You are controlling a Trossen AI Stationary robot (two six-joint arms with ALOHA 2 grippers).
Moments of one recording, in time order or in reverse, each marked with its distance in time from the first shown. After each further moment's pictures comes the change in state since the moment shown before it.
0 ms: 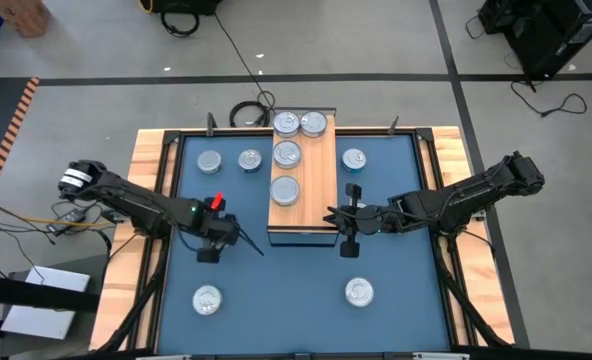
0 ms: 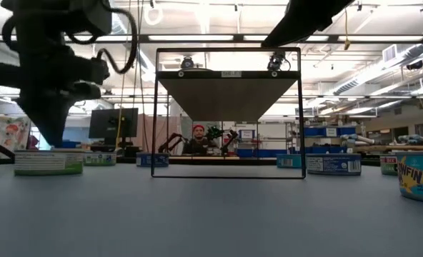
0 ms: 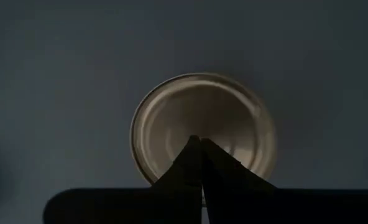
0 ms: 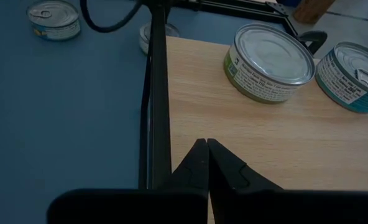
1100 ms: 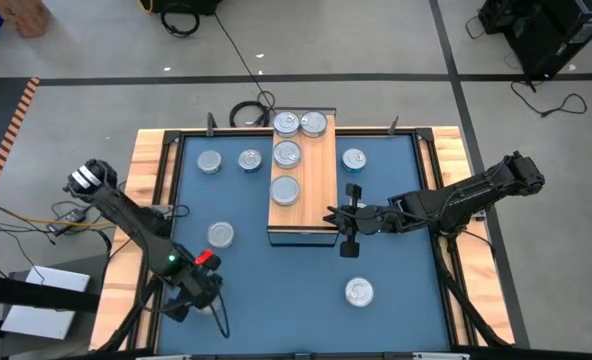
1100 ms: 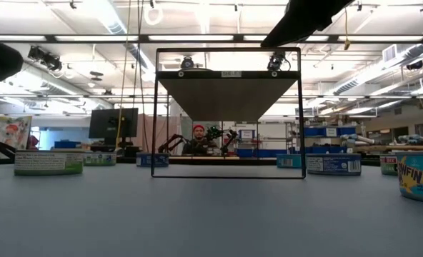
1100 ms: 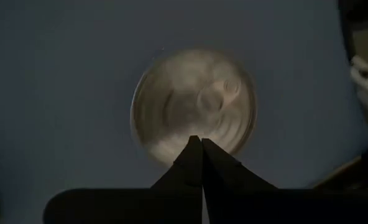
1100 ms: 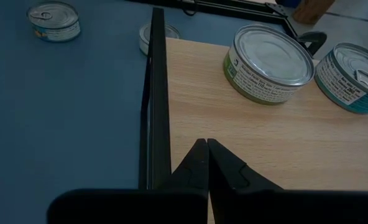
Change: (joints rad) left arm -0.520 0.099 0.131 0.105 0.317 -0.162; right arm 0.000 0.000 0.000 0.003 0.000 0.000
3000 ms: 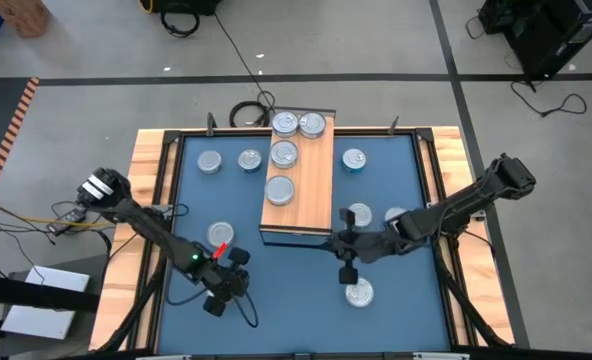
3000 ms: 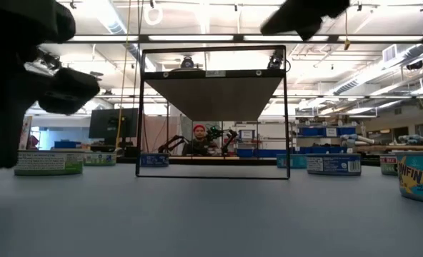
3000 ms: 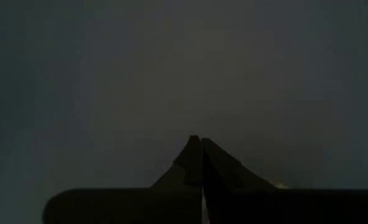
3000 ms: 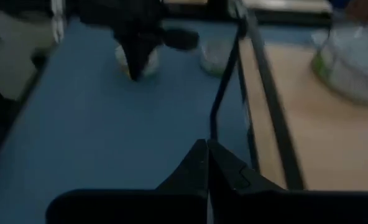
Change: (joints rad) left arm 0.126 0.145 -0.130 0.536 -0.285 0.163; right arm 0.144 0.107 0.000 0.126 -0.010 0.162
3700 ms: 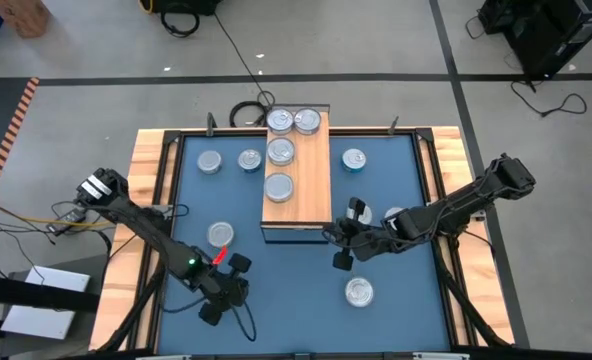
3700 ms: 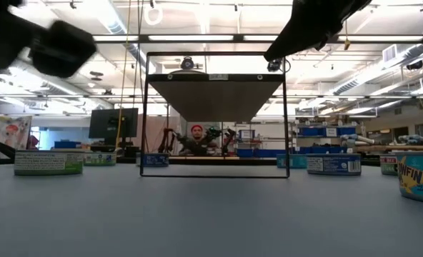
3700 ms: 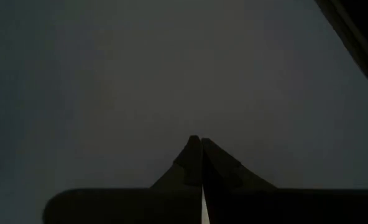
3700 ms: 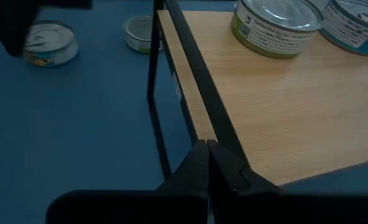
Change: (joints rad) left arm -0.050 -0.007 0.178 -0.208 0.034 0.000; right arm -0.035 0.000 0.000 -0.127 0.216 0.112
